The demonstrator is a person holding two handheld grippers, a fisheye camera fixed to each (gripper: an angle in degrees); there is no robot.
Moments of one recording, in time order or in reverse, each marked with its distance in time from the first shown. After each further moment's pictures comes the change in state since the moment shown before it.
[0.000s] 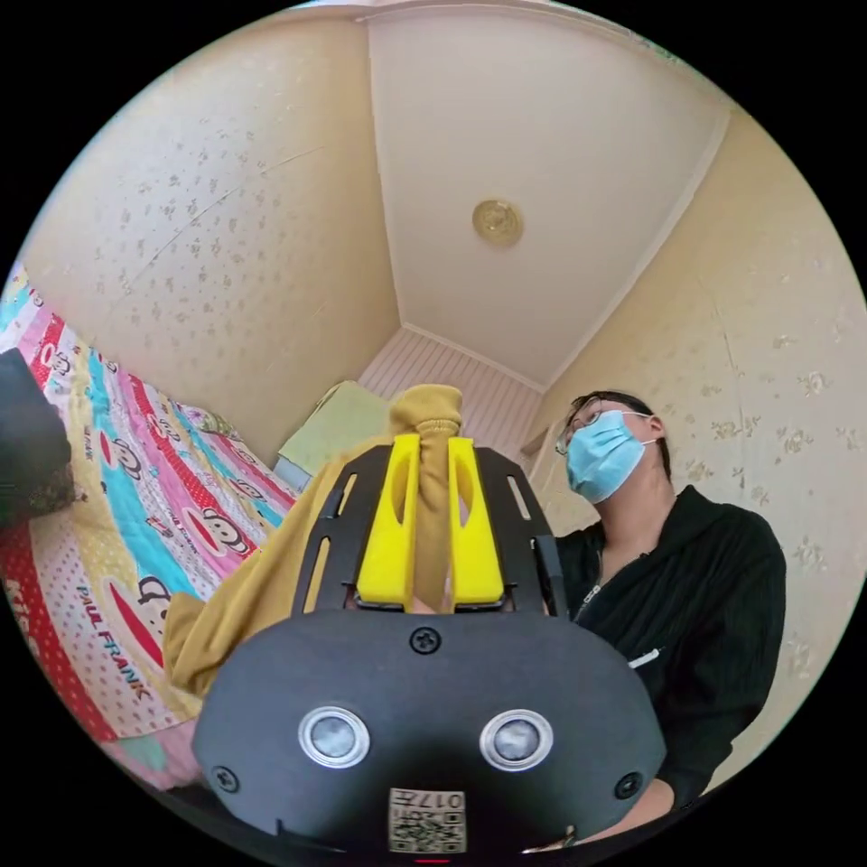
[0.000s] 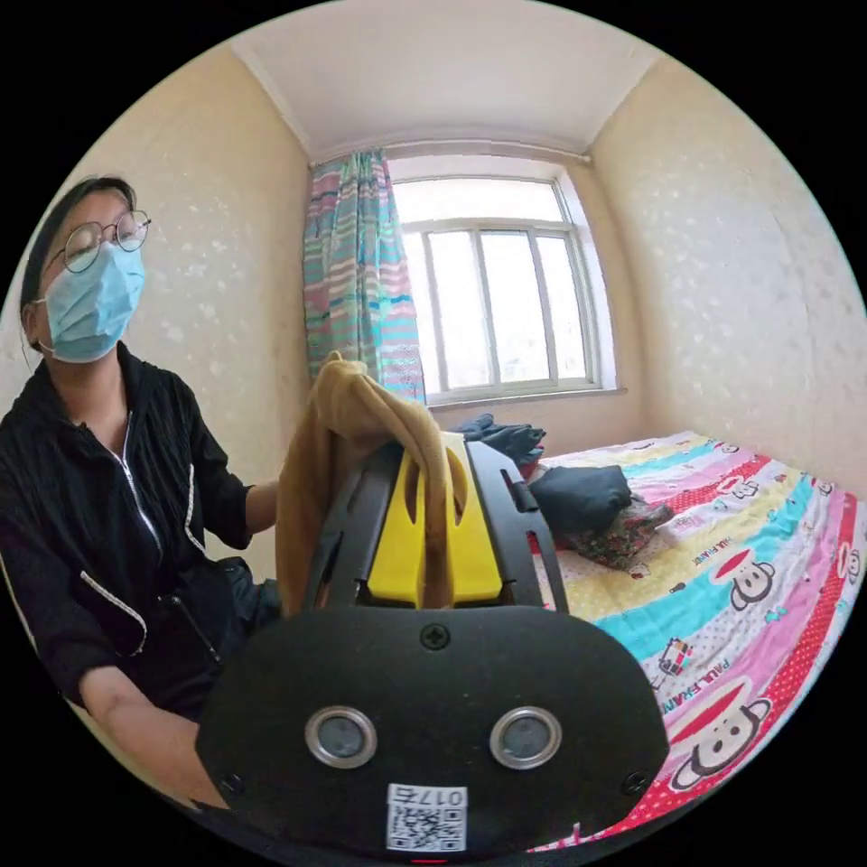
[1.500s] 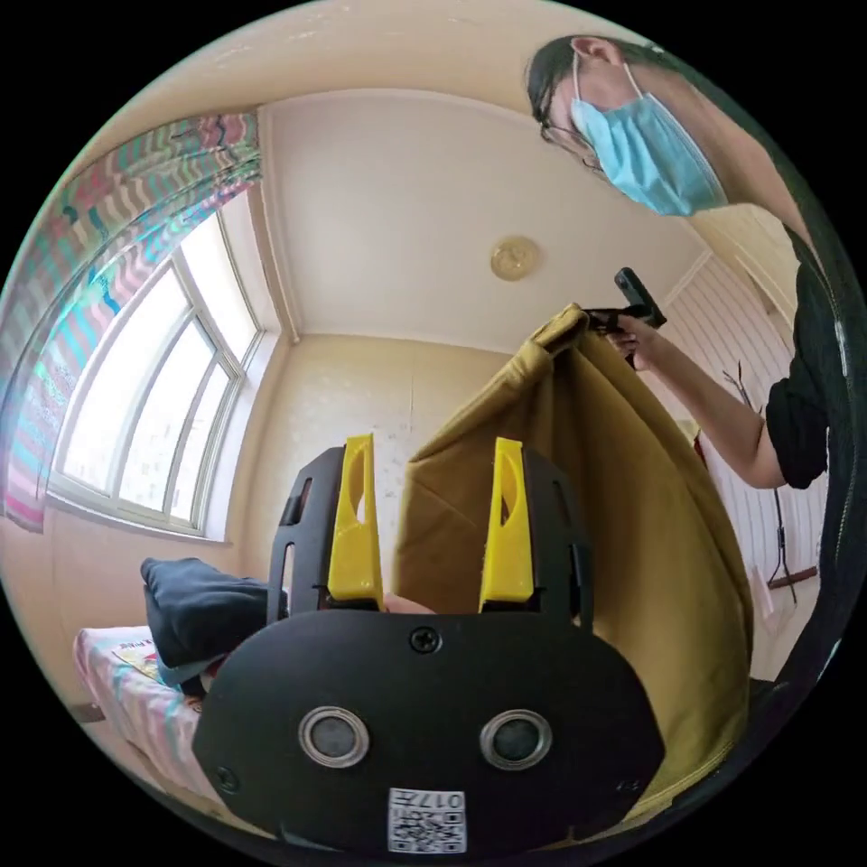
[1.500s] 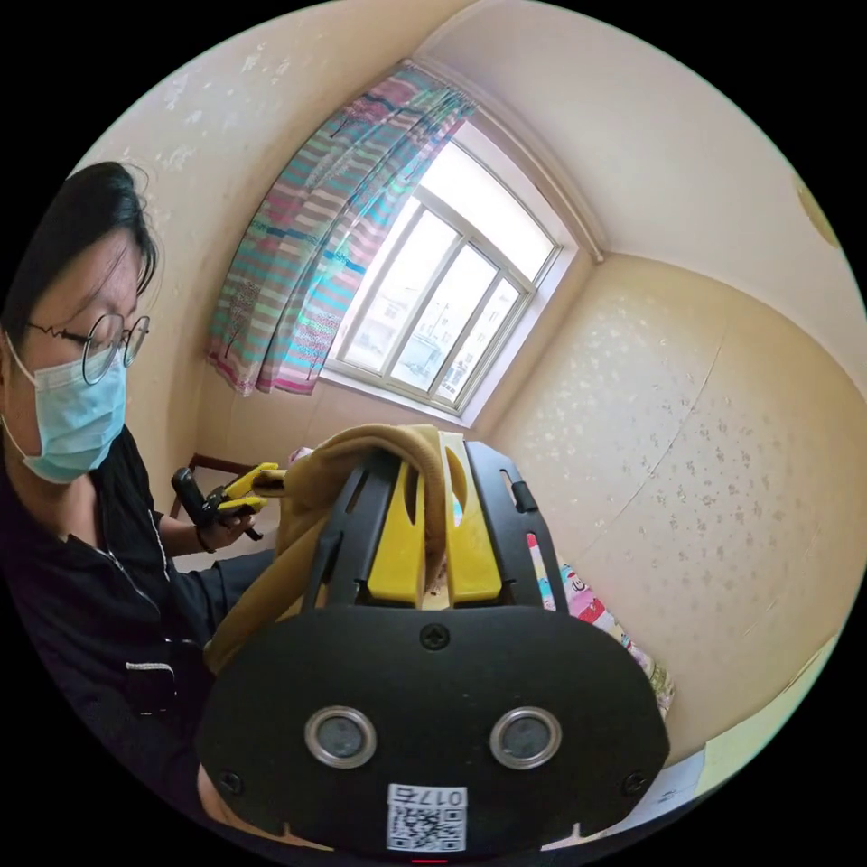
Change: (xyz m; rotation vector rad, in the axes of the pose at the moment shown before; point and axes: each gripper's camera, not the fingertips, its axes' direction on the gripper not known) left arm 0.201 0.298 0.035 0.450 -0.997 0.809; right arm -0.311 -0.333 0.178 -0.171 0.537 -0.395
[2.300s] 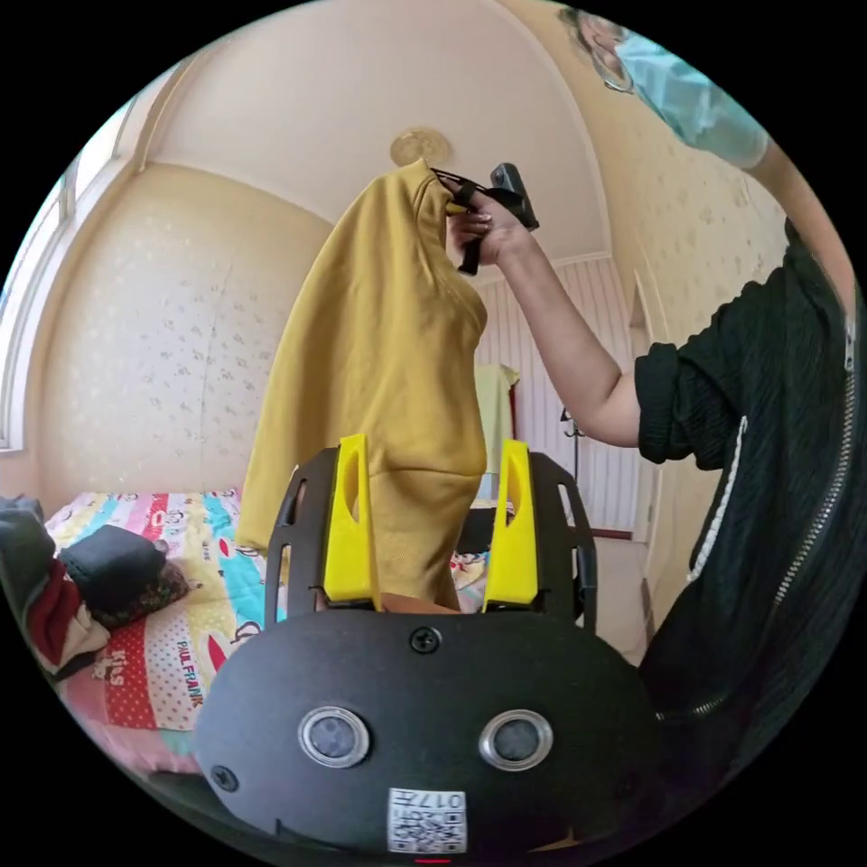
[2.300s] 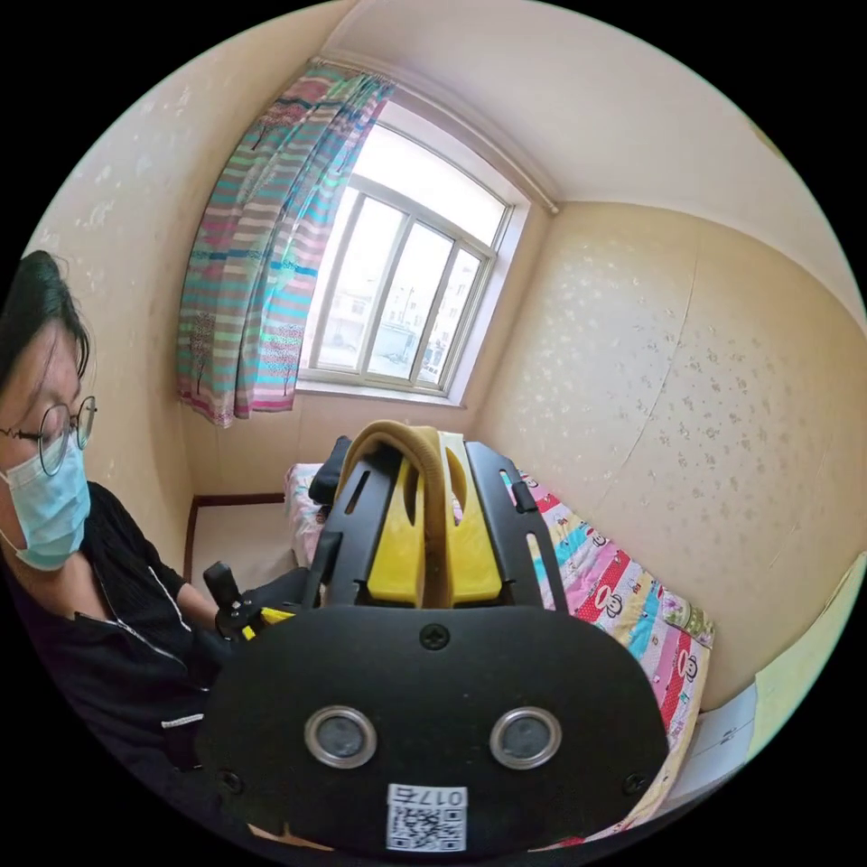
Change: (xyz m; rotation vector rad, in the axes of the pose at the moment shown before) left arm 0.110 0.062 0.025 -0.361 0.591 -0.116; right arm 0.038 -0.051 0.014 -0.076 -0.004 0.199
